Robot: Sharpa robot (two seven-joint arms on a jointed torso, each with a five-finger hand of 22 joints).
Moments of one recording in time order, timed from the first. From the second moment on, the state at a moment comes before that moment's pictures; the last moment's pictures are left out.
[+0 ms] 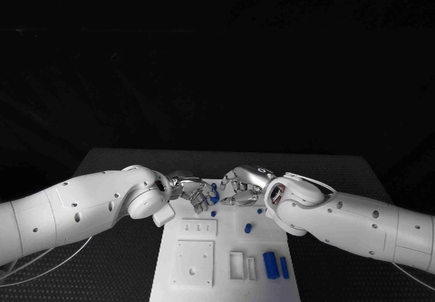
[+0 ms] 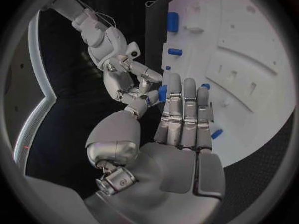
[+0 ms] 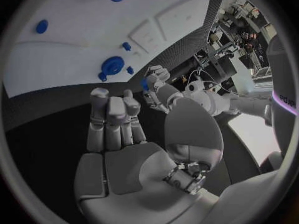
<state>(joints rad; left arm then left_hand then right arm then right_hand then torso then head) 1.33 -0.68 -0.17 1.36 -0.48 0.03 -0.22 0.79 0.12 0.55 -0.29 0.62 1.03 0.10 0.39 0.50 1.38 0.01 0.25 0.36 1.02 0.02 0.78 0.58 0.05 0.67 -0.06 0.93 0.97 1.17 -0.65 -0.05 1.44 -1.47 -0.33 -0.14 0.96 -0.21 0.59 -0.20 0.18 0.93 0.10 0.31 0.44 1.12 -0.01 1.17 1.07 1.30 -0.11 1.20 1.11 0.22 1.14 -0.04 0.95 1.30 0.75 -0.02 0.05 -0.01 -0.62</state>
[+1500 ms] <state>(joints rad) 1.33 -0.68 -0.24 1.43 -0.97 0.00 -0.44 0.82 0.04 0.60 -0.24 0.67 1.08 0.10 0.39 0.65 1.46 -0.05 0.72 0.84 1.15 -0.11 1.14 0.76 0.06 0.85 -0.10 1.18 1.06 1.21 -0.68 0.00 1.27 -1.31 -0.41 -0.09 0.98 -0.21 0.59 -0.20 0.31 0.93 0.10 0.31 0.44 1.12 -0.01 1.17 1.05 1.30 -0.11 1.19 1.10 0.22 1.14 -0.04 0.94 1.30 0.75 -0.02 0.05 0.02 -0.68</state>
